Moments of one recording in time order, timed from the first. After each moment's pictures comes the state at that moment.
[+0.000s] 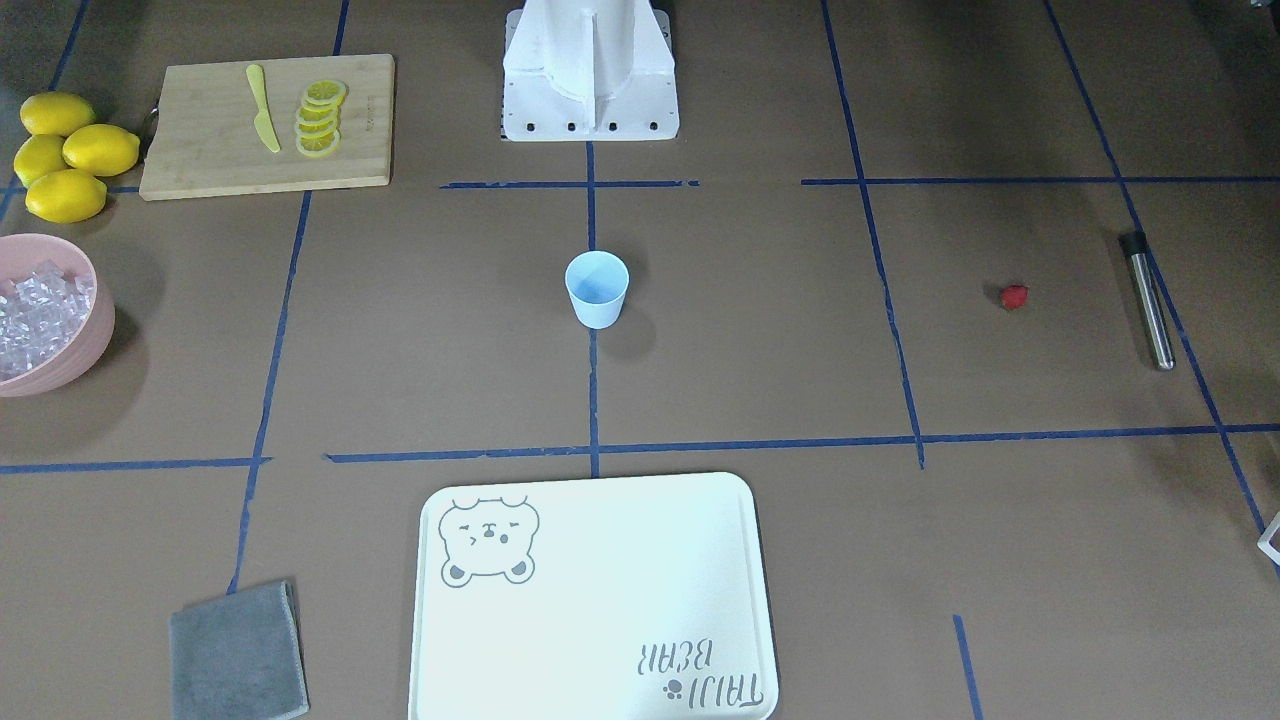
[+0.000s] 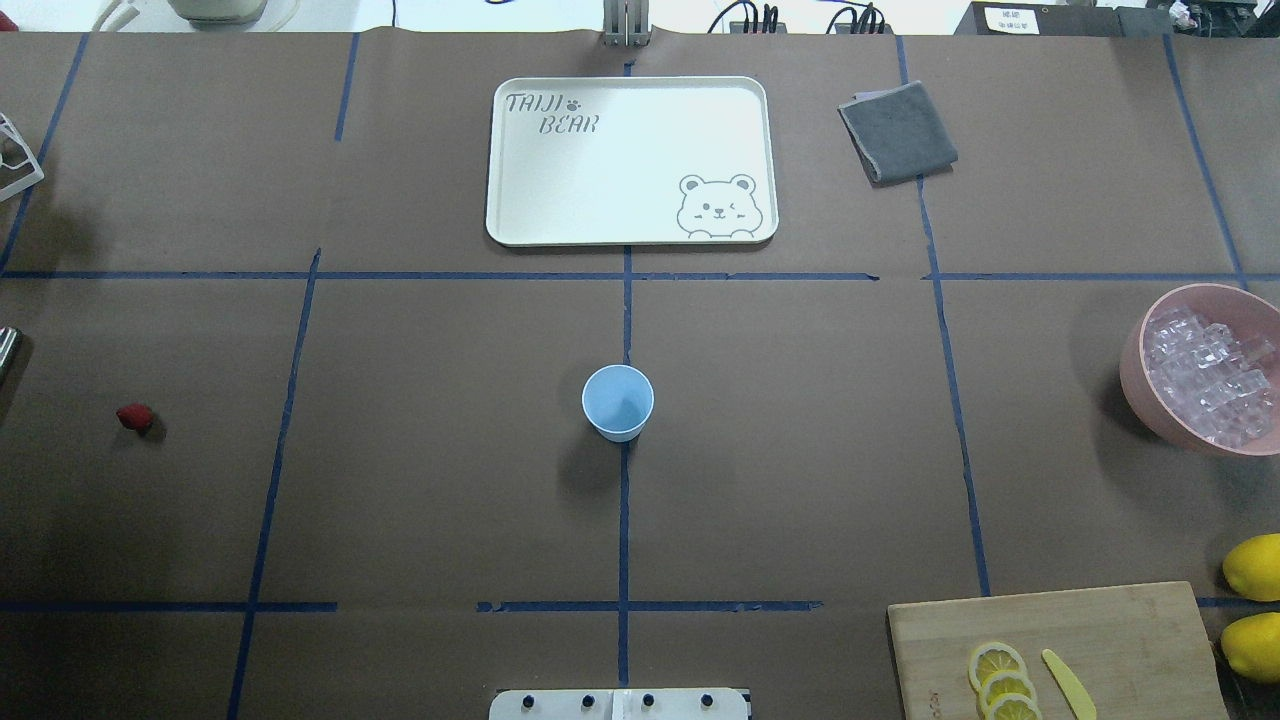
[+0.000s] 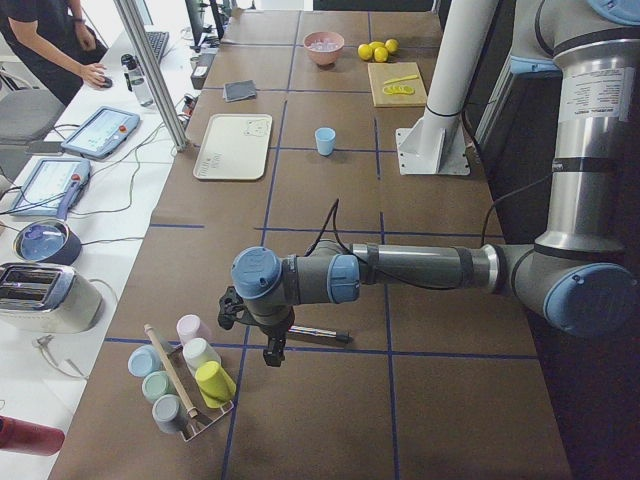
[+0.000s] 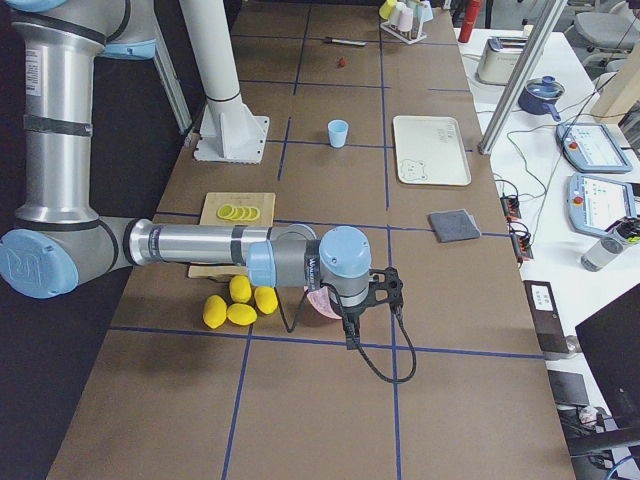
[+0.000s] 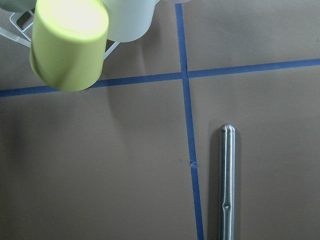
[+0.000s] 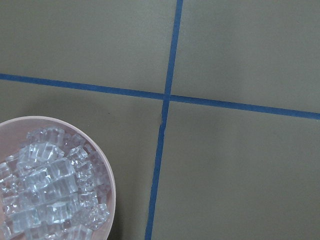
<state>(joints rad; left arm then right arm) -1.60 -1.56 -1.60 -1.47 -2.39 0.18 1.63 -1.68 1.72 -1.52 2.36 -0.10</state>
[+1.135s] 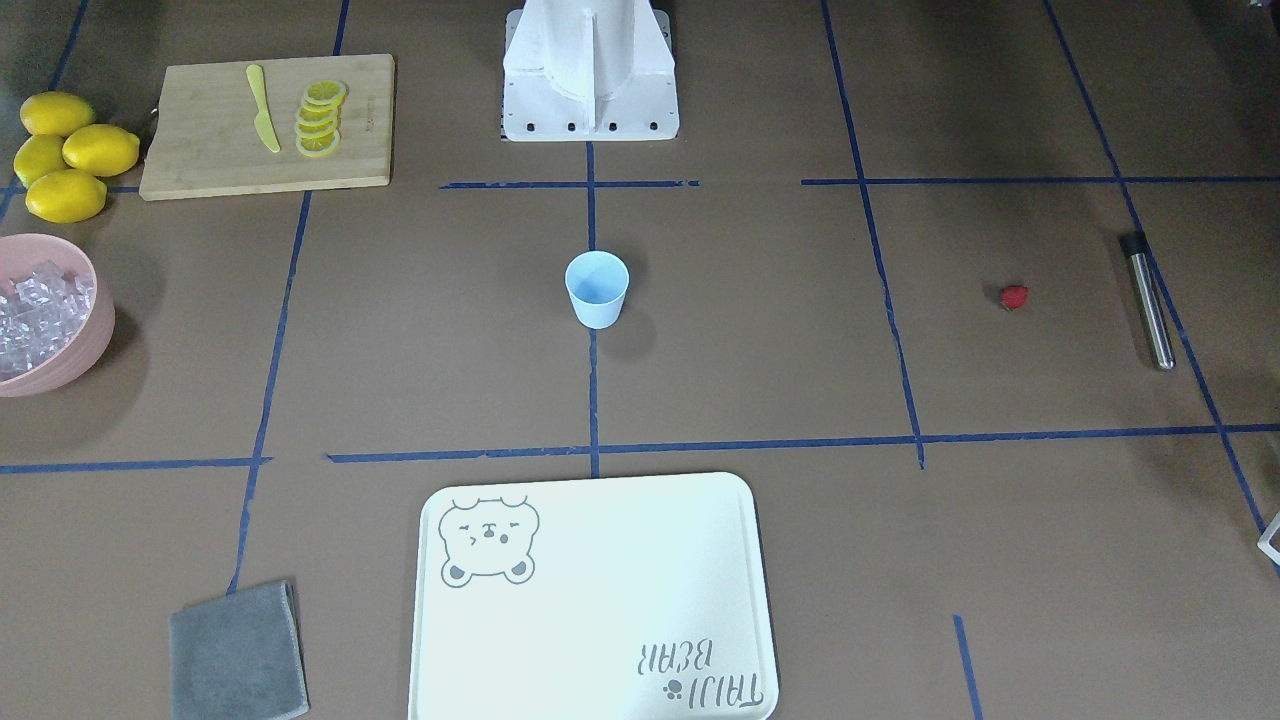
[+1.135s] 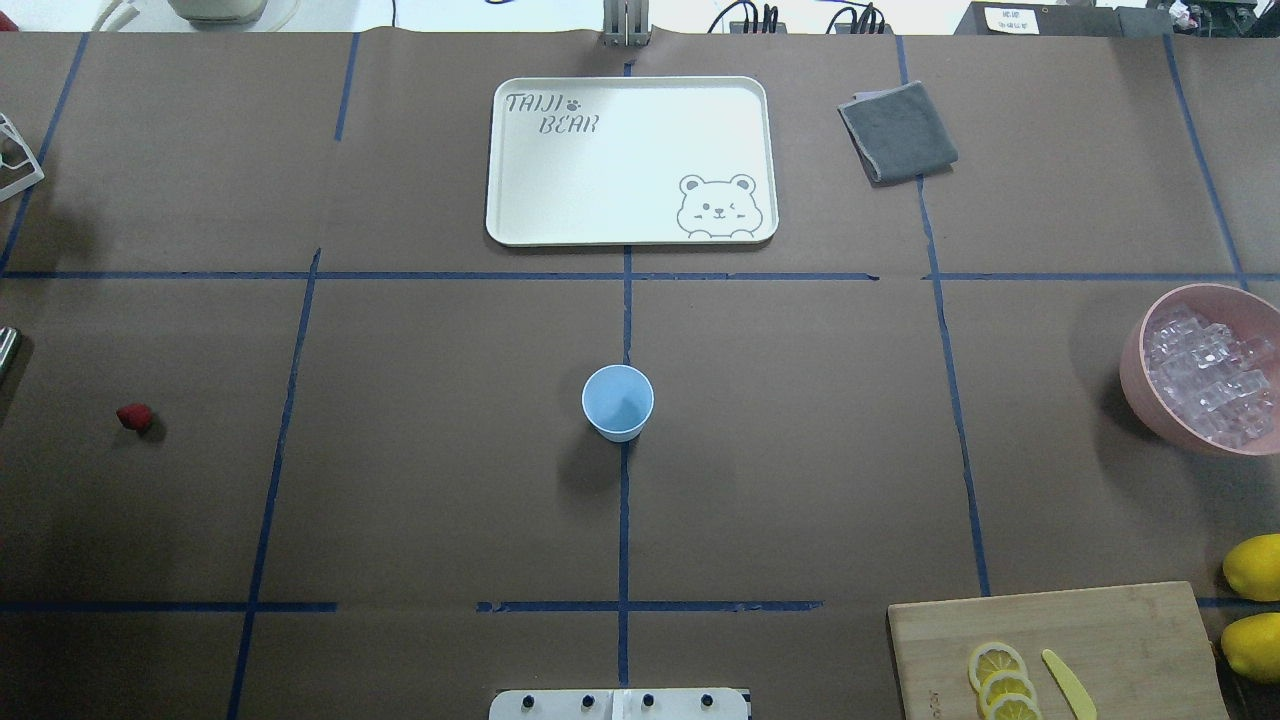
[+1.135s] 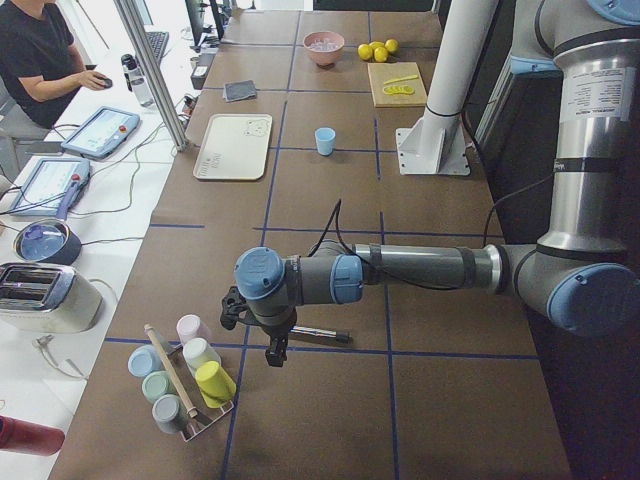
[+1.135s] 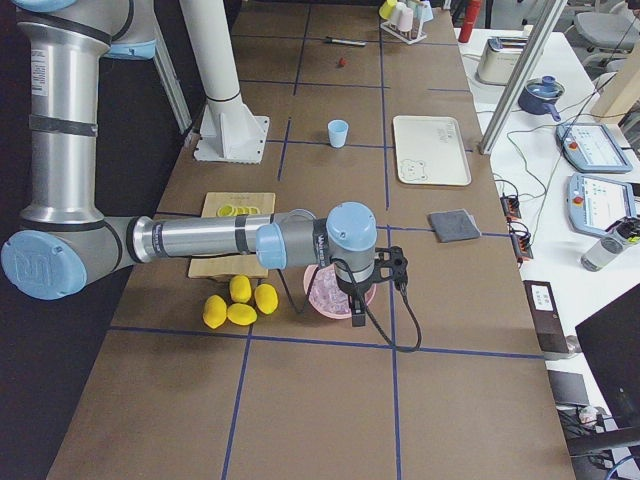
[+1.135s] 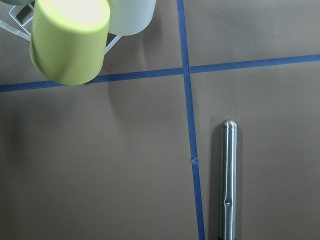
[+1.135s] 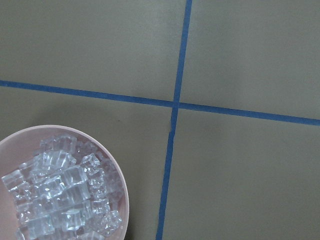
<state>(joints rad) -1.60 -1.55 -1.61 -1.48 -2.39 0.18 1.53 -1.67 1.82 -1.52 2.37 0.07</state>
